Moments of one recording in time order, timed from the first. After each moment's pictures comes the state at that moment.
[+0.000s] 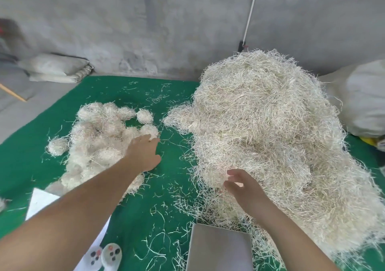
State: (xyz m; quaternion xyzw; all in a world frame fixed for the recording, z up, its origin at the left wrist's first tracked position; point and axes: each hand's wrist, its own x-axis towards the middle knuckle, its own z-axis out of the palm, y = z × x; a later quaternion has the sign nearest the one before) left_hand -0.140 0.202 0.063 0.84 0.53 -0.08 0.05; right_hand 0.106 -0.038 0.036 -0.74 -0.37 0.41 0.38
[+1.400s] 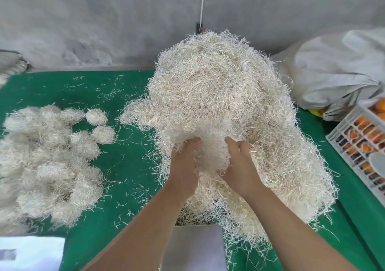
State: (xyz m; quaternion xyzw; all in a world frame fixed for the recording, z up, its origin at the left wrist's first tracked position) left_hand 0.049 0.053 0.057 0.52 0.37 0.34 0.69; right_hand 0.191 -0.040 0.027 -0.84 -0.45 0.12 0.29
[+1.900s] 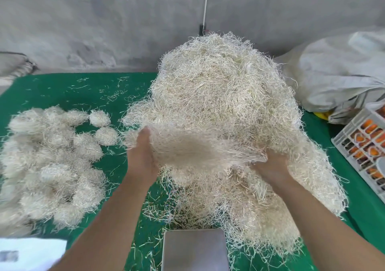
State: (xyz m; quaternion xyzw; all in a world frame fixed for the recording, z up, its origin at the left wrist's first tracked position) left_hand -0.006 0.128 0.063 0.40 0.52 0.42 0.63; right_hand 0.268 -0.059 0.010 -0.89 -0.18 0.23 0.35
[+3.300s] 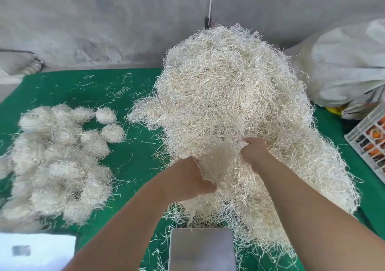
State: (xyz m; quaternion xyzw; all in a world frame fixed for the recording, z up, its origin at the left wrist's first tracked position) left_hand 0.007 0.077 0.094 0.88 0.26 -0.09 0.39; right_hand 0.258 0.019 0.006 -0.85 -0.15 0.29 0.41
